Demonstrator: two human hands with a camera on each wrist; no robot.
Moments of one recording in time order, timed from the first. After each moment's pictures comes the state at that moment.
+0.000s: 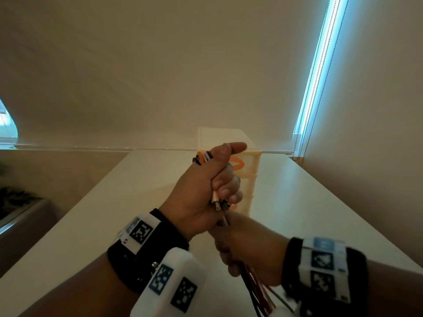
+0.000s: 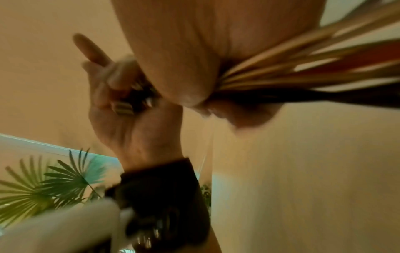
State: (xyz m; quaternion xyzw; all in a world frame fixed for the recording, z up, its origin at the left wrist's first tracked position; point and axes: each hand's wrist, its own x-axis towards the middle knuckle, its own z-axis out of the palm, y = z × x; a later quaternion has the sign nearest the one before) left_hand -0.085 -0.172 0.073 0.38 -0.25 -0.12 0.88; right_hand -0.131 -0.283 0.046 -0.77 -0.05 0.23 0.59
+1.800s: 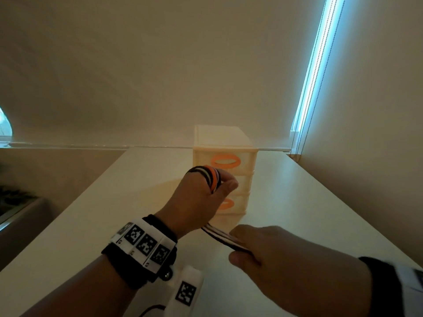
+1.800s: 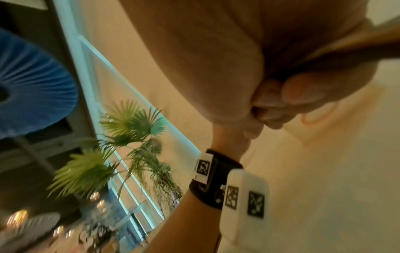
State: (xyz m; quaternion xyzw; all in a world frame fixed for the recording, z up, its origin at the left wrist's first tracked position) left_hand -0.058 -0.159 0.041 0.82 -0.30 0.18 0.46; right_hand -0.180 -0.315 0.077 -0.97 -0.15 0.10 0.16
